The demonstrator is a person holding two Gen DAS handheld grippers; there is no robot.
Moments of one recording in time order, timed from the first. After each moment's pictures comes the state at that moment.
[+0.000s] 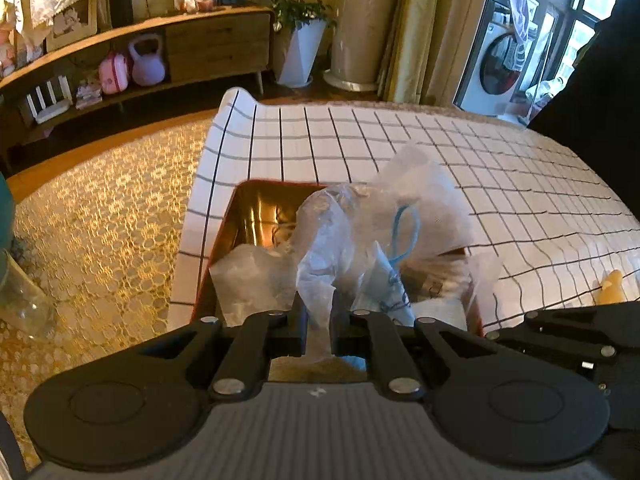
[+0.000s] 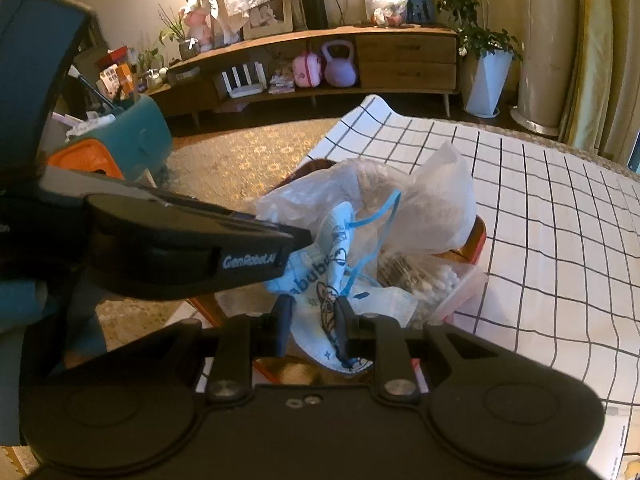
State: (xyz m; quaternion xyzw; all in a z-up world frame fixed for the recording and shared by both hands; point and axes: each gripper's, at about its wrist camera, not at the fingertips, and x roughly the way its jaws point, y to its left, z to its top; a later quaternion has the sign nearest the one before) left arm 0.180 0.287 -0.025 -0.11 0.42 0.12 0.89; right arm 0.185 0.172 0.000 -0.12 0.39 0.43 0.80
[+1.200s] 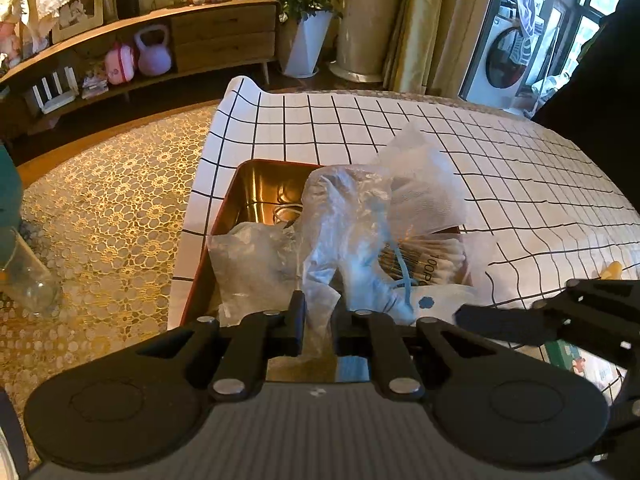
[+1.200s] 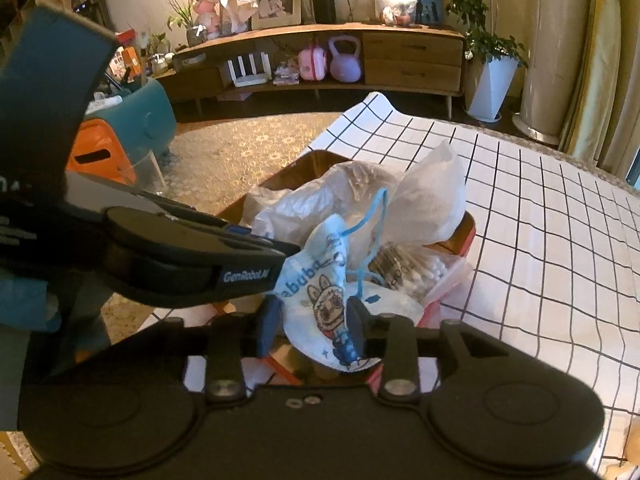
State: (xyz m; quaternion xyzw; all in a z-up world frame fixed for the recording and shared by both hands) left arm 0.167 0.276 -0.019 -0.11 0.43 0.13 0.88; right arm 0.177 0.157 0.014 -0.14 0.38 0.44 0.80
